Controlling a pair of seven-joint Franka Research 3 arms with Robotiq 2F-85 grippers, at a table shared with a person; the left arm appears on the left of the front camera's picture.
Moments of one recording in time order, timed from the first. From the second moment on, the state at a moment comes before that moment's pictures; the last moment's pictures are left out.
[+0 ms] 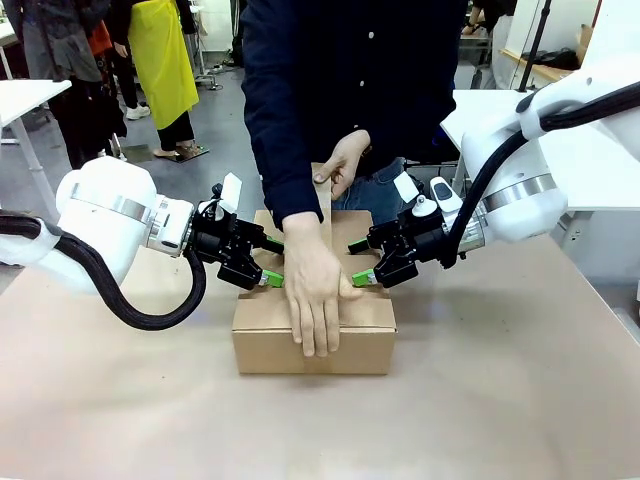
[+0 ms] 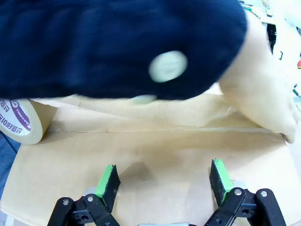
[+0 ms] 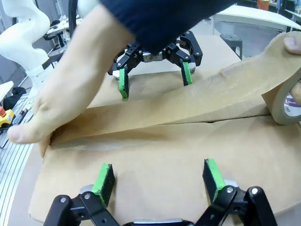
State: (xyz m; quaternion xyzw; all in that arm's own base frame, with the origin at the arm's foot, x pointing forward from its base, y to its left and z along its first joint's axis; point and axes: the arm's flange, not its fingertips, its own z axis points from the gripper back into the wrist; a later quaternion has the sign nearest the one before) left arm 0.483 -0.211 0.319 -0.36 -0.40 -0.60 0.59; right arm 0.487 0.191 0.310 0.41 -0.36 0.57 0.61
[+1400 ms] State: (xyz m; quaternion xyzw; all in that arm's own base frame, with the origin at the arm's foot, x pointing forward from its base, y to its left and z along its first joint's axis) left arm 0.483 -0.211 0.318 -0.36 -0.40 -0.60 0.59; right arm 0.487 0.191 0.309 0.41 -0.36 0.57 0.61
